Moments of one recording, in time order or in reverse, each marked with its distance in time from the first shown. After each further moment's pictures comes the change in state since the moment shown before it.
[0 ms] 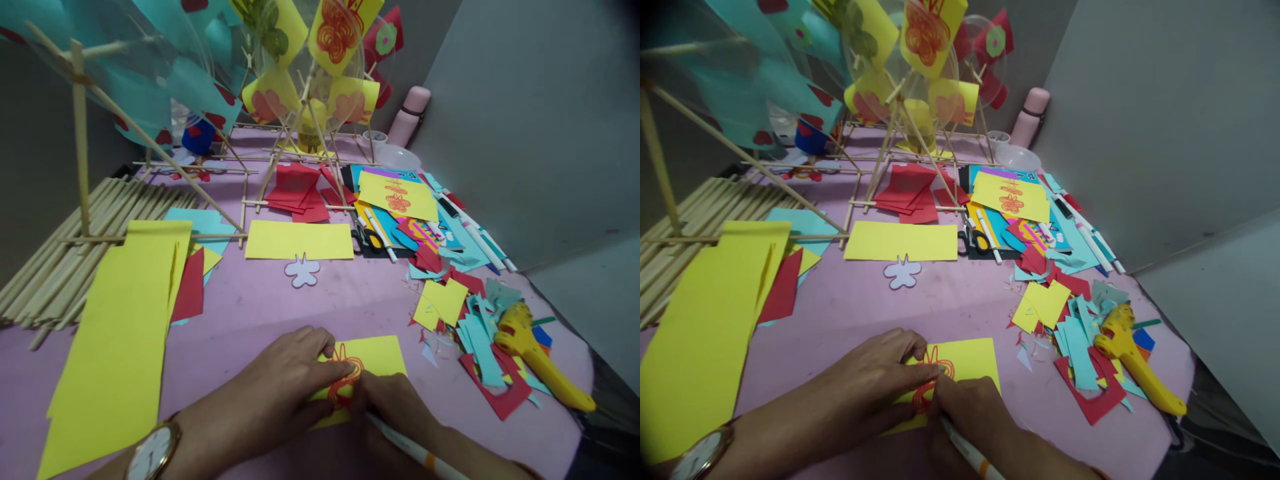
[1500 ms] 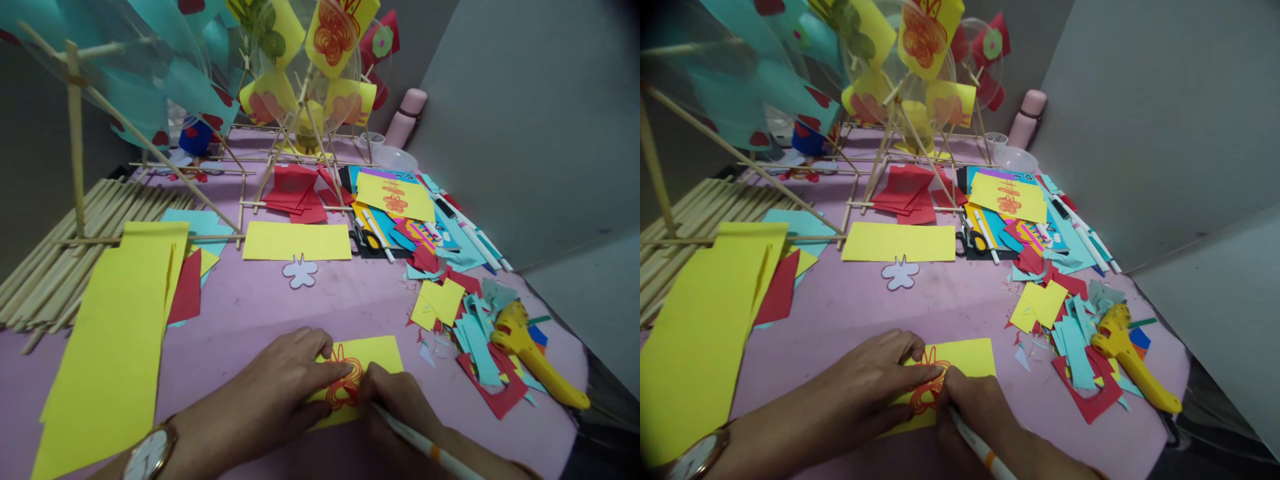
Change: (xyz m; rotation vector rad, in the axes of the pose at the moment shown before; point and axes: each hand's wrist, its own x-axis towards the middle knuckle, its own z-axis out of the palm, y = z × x) left_hand 0.003 0.006 -0.008 0.003 -0.115 -0.078; right_hand -0.011 -0.004 -0.034 0.333 0.072 0.086
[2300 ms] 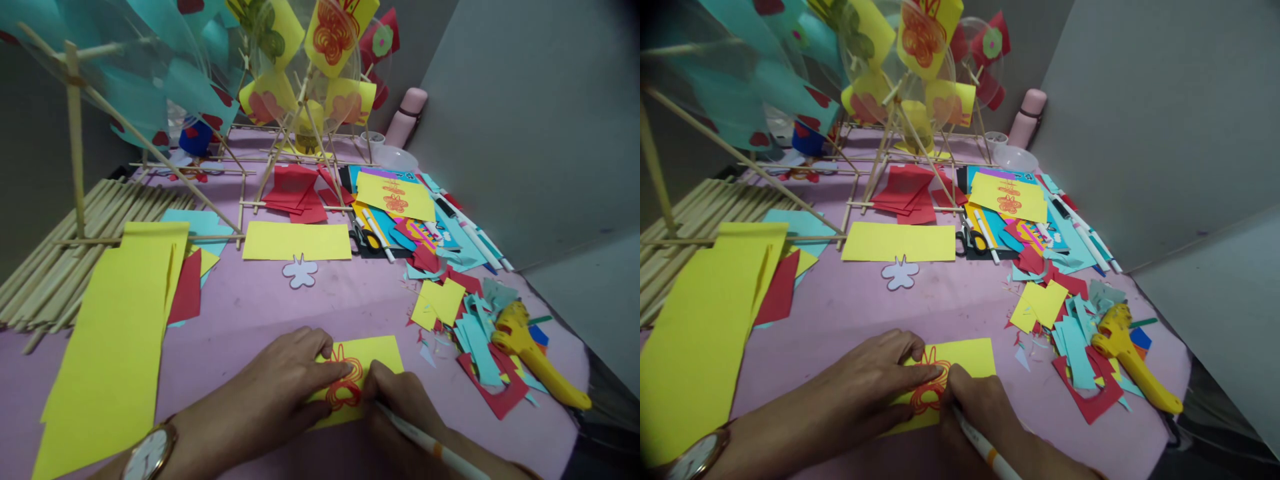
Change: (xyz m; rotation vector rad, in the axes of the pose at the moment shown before) left_hand 0.001 0.002 -0.003 0.009 -0.018 -0.012; right_hand -0.008 -0.010 -0.010 0.116 0.021 0.036
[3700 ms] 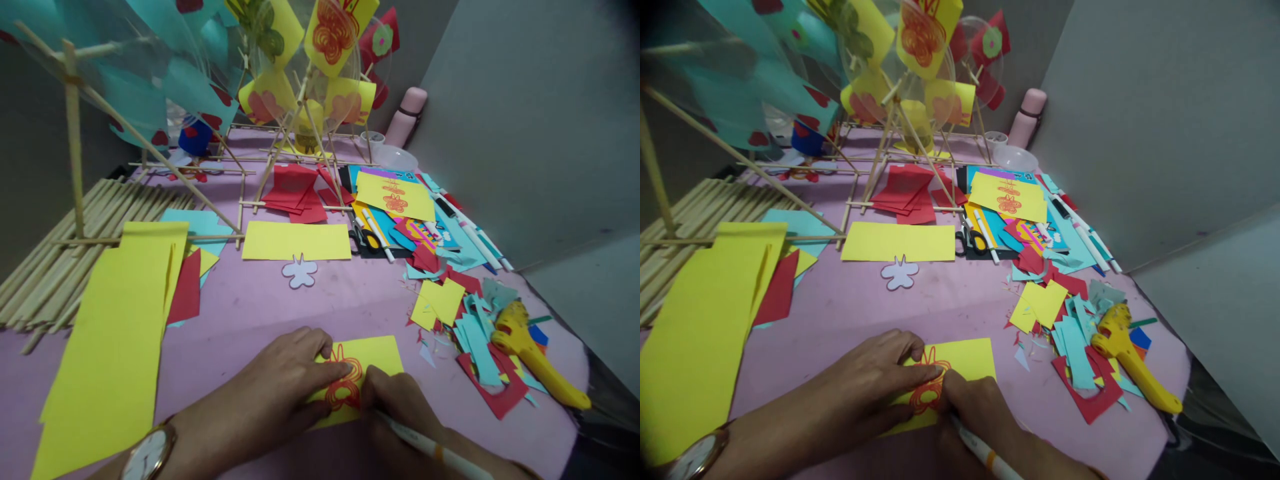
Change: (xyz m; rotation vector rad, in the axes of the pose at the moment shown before) left_hand -0.002 -0.002 0.004 -0.017 0.009 0.000; right_hand 0.007 0.011 0.011 0.017 -0.117 0.005
